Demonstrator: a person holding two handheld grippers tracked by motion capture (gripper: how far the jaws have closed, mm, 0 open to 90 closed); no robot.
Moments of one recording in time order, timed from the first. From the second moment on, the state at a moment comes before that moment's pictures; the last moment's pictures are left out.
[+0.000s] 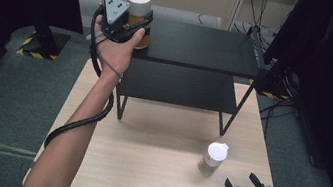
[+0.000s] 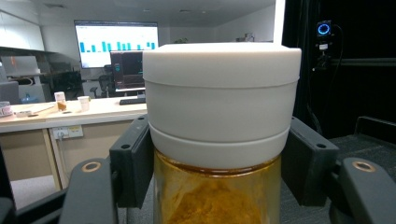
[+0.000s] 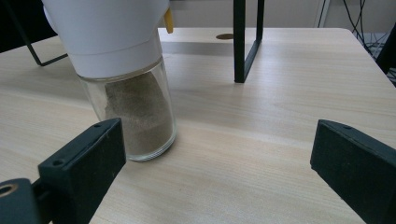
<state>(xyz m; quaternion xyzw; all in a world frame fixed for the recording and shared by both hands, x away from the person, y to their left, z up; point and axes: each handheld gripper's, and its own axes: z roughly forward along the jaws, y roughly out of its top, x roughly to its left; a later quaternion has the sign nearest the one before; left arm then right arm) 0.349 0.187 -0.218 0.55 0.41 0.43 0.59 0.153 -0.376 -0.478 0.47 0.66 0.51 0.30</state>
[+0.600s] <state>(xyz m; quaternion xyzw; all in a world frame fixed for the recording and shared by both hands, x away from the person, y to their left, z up) 0.340 0.188 -0.216 0.54 0.41 0.44 0.59 0.153 -0.375 -0.478 0.47 0.66 0.51 0.30</state>
